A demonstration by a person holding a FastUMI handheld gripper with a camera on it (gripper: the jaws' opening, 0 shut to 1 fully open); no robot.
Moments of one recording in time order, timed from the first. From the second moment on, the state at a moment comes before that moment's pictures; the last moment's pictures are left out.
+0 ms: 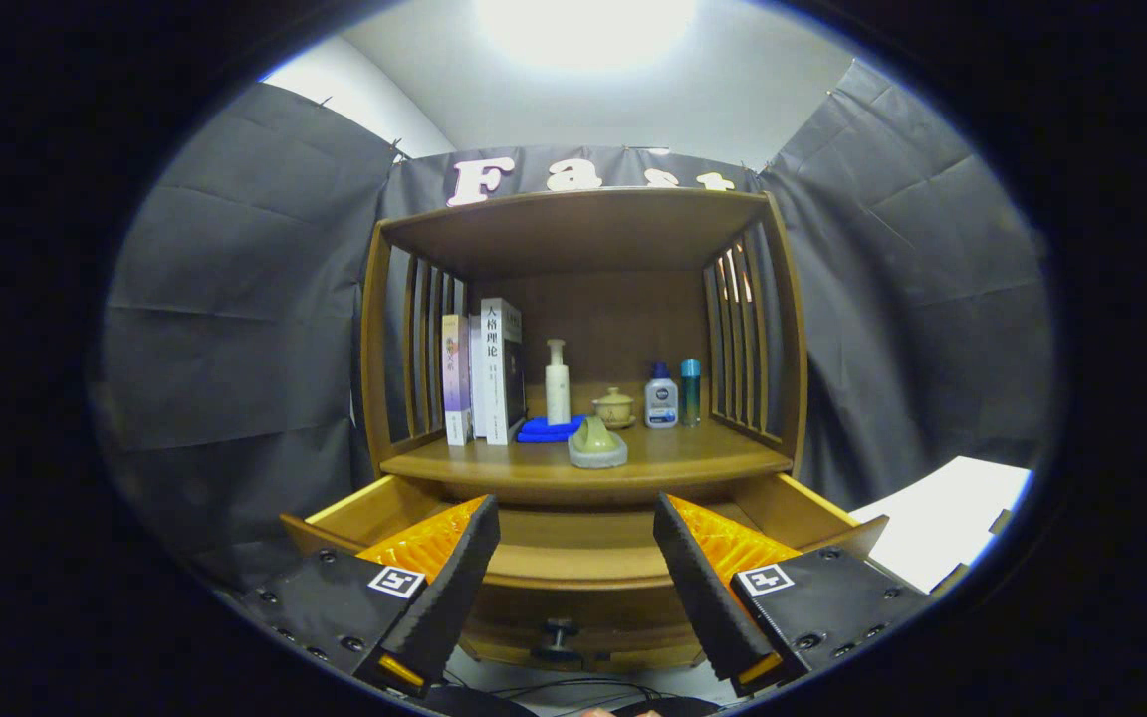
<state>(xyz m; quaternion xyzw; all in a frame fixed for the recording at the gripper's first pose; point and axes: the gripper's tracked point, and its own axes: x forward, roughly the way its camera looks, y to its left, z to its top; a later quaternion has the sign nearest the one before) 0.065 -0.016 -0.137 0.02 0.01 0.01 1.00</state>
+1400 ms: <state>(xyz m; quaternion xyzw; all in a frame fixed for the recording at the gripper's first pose) 0.101 -0.003 -0.246 -0.02 0.08 -0.02 1.00</state>
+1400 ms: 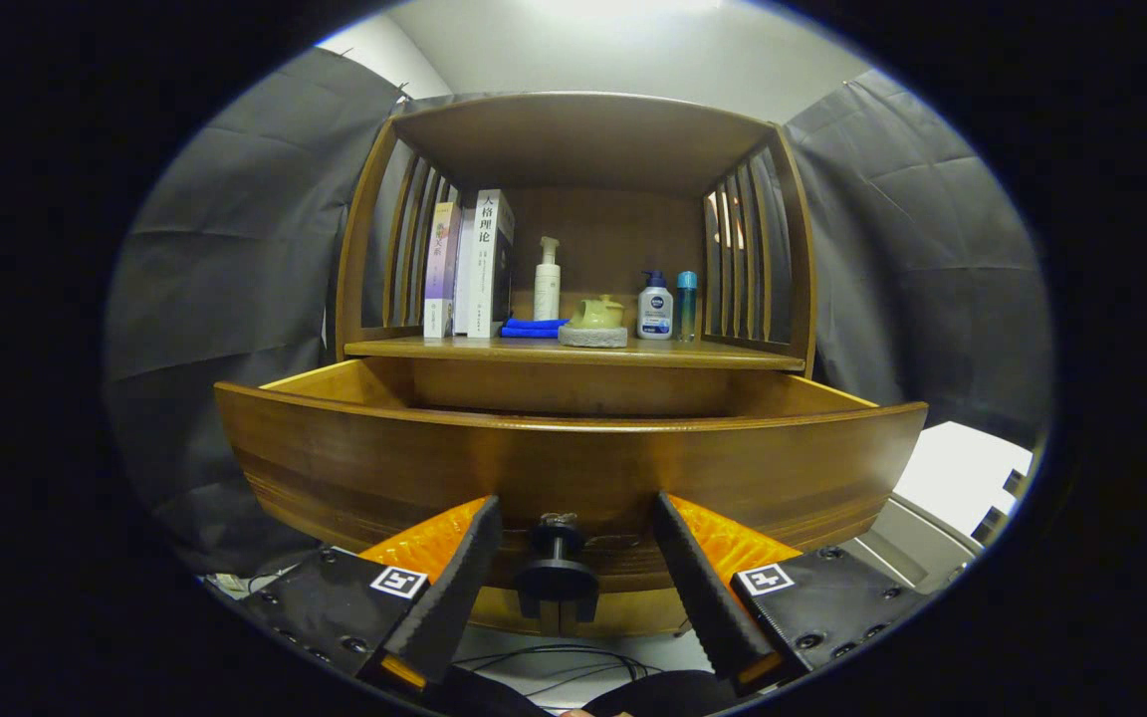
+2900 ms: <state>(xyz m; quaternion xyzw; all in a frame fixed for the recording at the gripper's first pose) 0.259 -0.005 -0.242 -0.02 0.08 -0.03 1.00</state>
